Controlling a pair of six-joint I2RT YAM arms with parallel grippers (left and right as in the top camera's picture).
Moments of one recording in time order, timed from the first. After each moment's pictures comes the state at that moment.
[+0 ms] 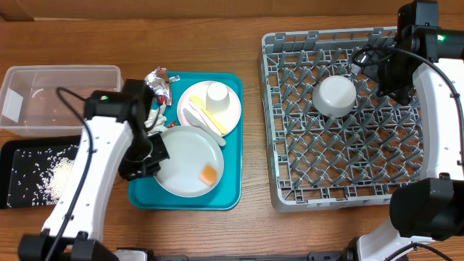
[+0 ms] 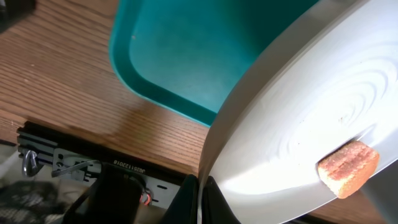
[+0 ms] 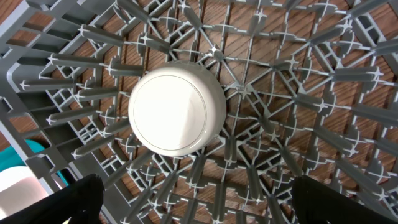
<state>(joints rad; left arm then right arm) -0.09 1.50 1.31 -1.53 0.06 -0.56 -0.10 1.81 1.88 -1.32 -0.02 0.49</state>
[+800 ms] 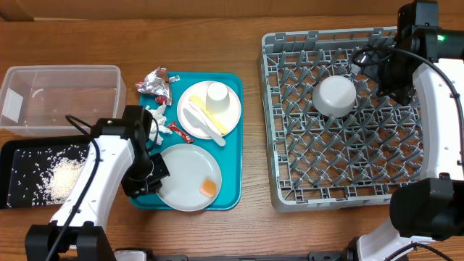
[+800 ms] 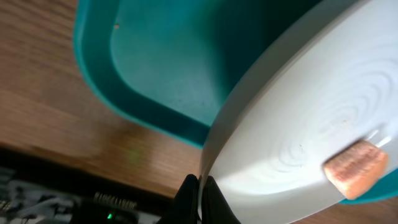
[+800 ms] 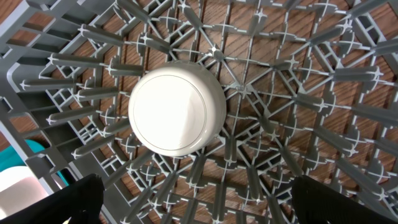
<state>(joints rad) -0.05 1.48 0.98 -1.27 0.08 -0.55 -0.10 1.81 1.88 -1.32 -0.02 0.48</state>
